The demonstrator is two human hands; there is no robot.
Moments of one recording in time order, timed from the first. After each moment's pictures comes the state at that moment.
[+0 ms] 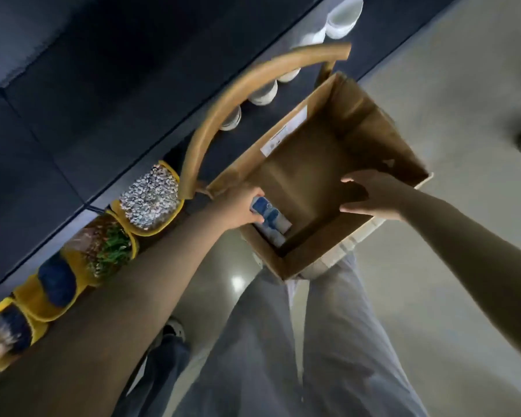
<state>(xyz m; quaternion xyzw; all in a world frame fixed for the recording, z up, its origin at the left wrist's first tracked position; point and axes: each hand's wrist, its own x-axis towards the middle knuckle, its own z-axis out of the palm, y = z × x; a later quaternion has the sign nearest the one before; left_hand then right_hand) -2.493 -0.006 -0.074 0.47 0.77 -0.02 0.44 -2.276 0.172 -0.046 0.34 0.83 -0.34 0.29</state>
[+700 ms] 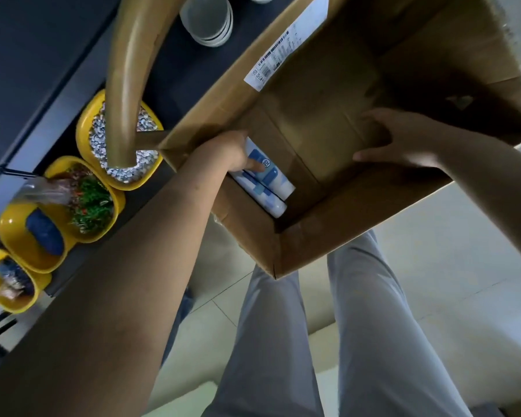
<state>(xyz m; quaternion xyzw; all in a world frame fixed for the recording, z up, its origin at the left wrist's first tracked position) -2.502 0.041 -0.186 0.29 0.78 -0.18 0.52 -2.288 0.208 -0.159 0.38 0.77 -0.40 0.34</state>
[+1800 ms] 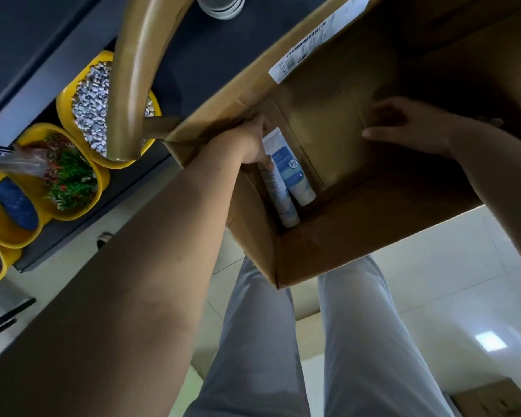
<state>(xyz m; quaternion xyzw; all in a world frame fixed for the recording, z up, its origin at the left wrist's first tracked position) -2.509 0.039 -0.214 0.25 0.77 -0.09 0.58 -2.314 0.232 -0.188 0.42 0.71 -0.45 0.34</state>
